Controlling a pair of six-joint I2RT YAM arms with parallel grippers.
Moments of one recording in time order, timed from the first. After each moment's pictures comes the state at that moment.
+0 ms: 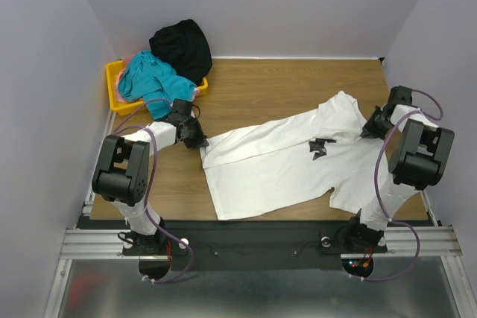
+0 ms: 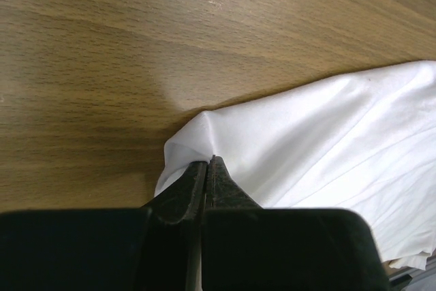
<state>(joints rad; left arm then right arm) -0.26 1.68 0.93 -0.24 0.17 -0.67 -0.38 1.85 1.22 -0.51 -0.12 0.32</state>
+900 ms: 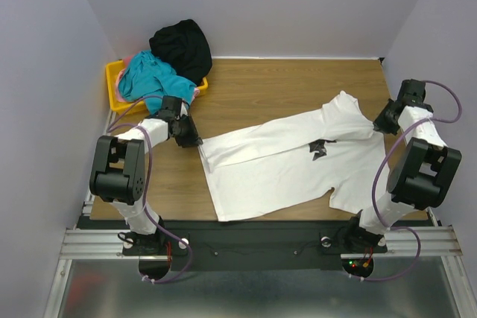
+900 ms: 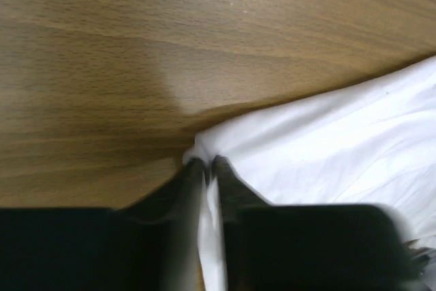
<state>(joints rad) -0.16 1.68 0.95 -0.30 0.26 -0.53 -0.39 1.64 1.21 -0.57 0.02 0.32</state>
